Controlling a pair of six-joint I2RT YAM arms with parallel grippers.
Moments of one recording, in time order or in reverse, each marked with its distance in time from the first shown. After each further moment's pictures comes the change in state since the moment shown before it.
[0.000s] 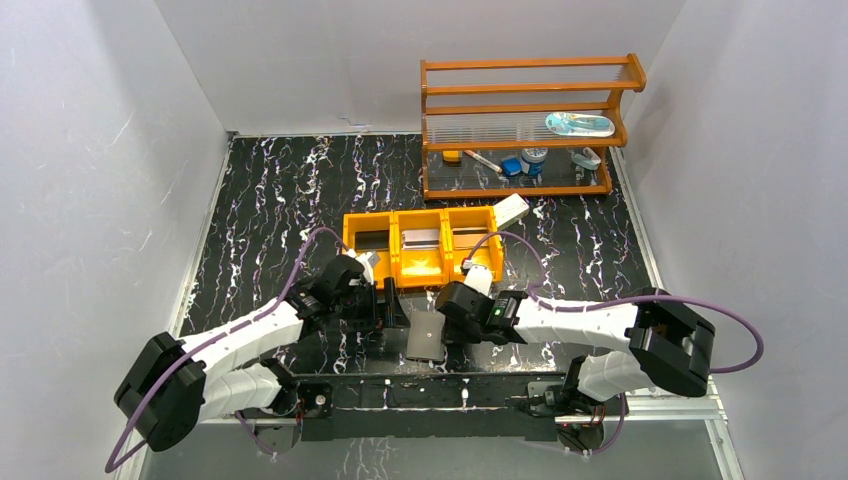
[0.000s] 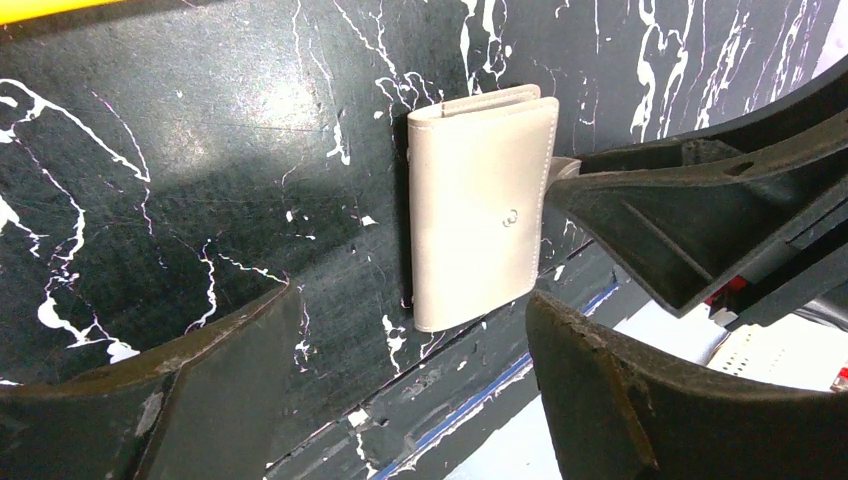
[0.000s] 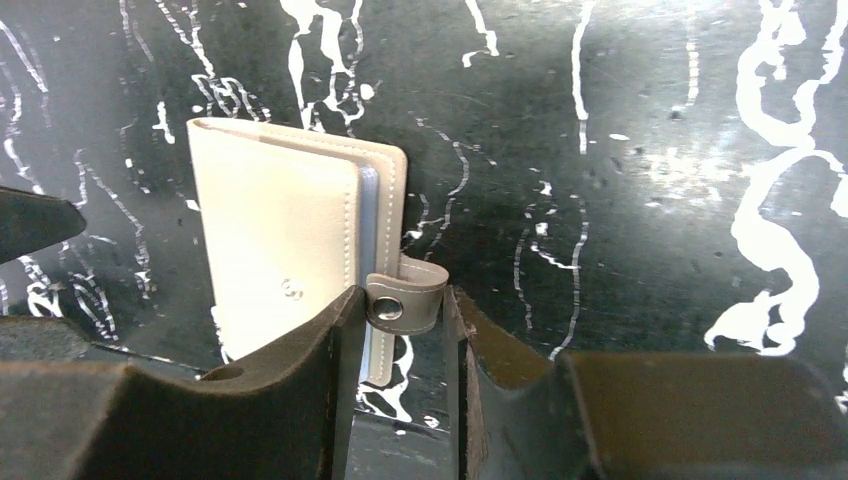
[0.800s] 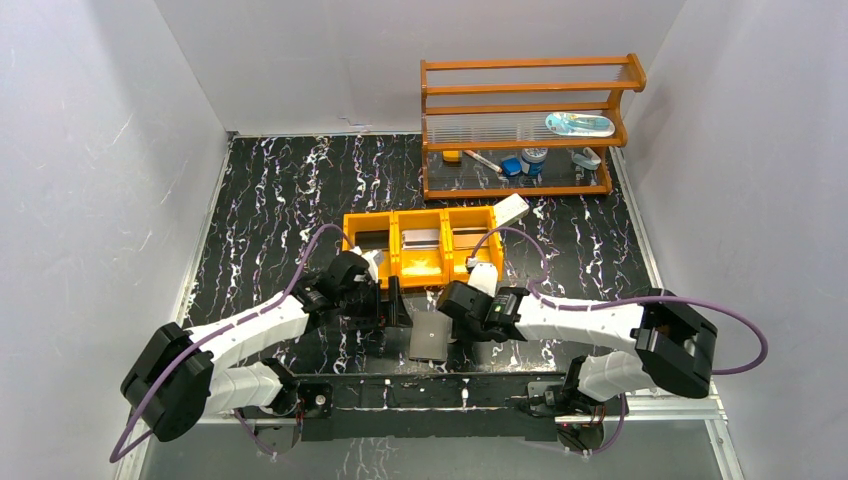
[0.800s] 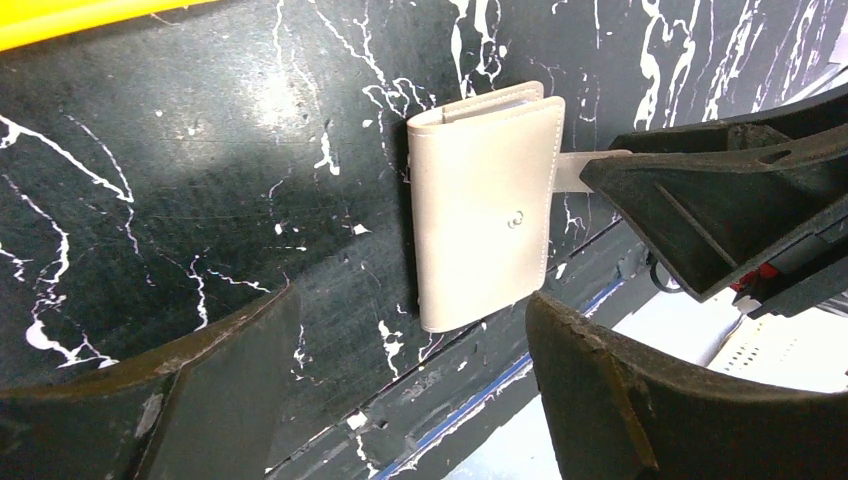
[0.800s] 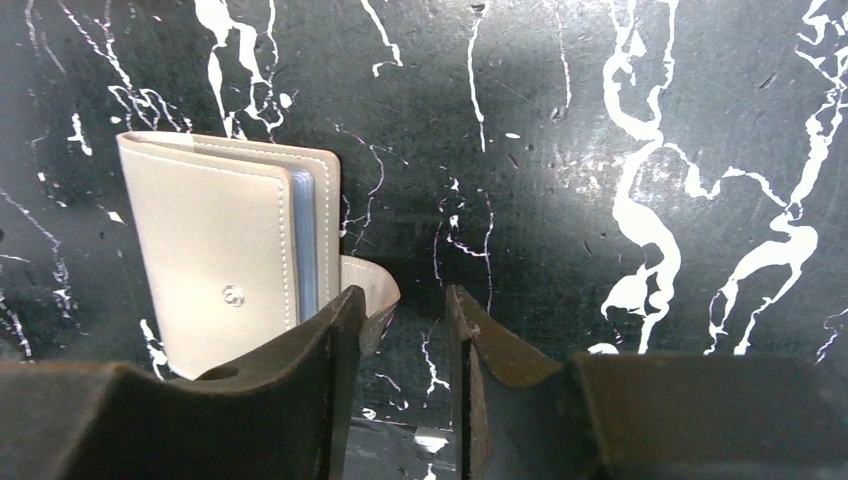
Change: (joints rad) left arm -0.004 0.060 0.037 -0.010 0.013 0.028; right arm 0.000 -0.005 0.051 -0.185 0.084 -0.029
